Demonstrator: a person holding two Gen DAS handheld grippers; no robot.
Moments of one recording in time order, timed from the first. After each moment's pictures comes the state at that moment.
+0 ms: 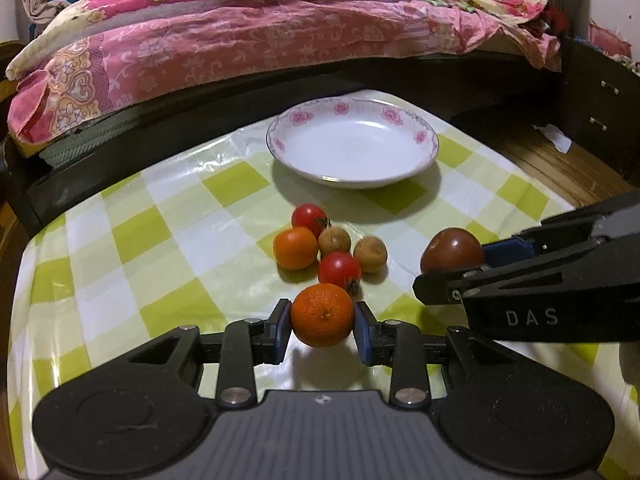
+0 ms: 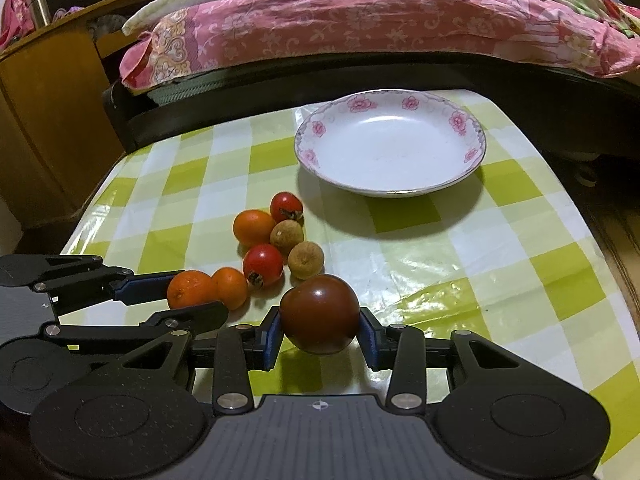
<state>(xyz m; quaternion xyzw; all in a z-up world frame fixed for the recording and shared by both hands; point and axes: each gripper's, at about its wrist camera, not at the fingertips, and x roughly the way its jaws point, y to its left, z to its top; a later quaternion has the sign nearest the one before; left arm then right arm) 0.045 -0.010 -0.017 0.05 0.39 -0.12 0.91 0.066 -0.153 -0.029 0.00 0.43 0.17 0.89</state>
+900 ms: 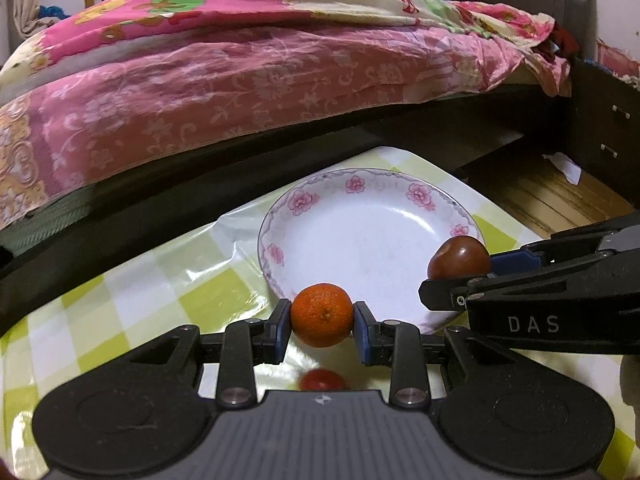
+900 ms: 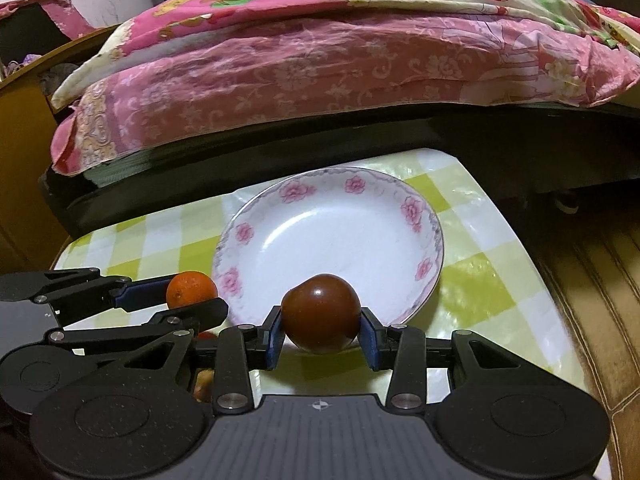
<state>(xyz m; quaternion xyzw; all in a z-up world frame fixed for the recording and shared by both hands) 0.161 -0.034 -0.009 0.06 0.37 -0.13 0.92 0.166 -0.178 -0.012 0.02 0.40 0.13 0.91</state>
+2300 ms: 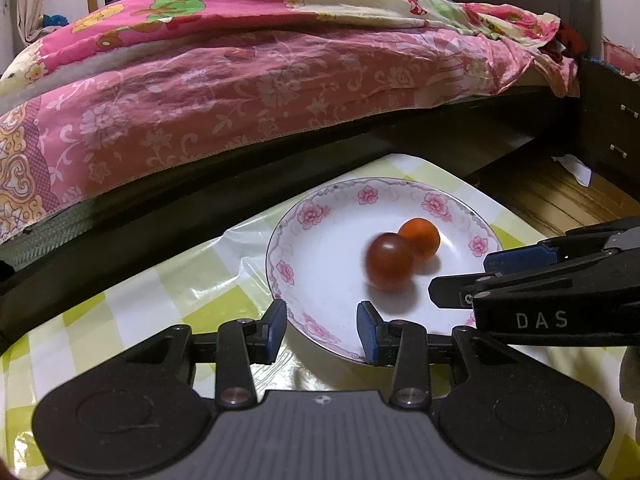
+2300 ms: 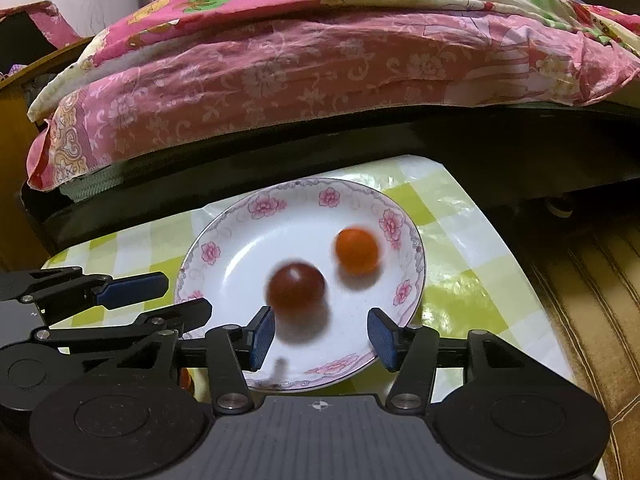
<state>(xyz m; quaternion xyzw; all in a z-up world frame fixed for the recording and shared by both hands) 0.171 -0.036 -0.013 0.07 0.35 -0.12 0.93 0.188 -0.190 -0.020 0.03 0.39 0.12 0.91</state>
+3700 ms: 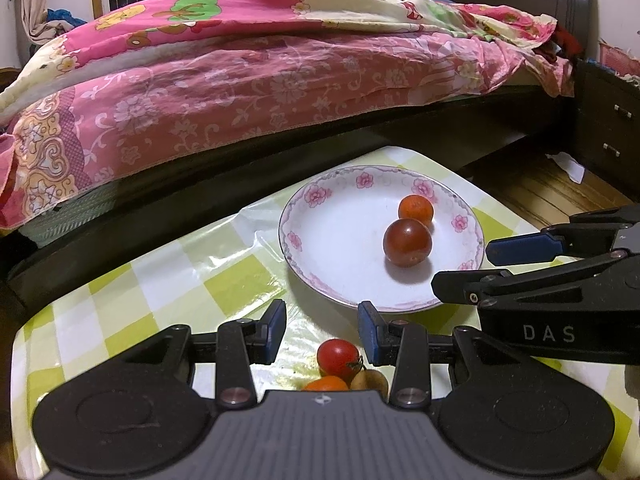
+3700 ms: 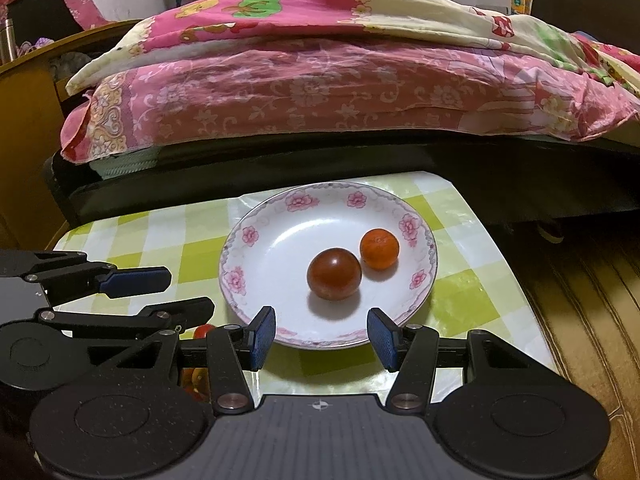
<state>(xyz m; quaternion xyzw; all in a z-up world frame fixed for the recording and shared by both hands) 0.128 -0.021 0.000 0.06 0.36 -0.12 0.92 0.145 -0.169 -0.005 -0.02 0.36 0.12 0.92</state>
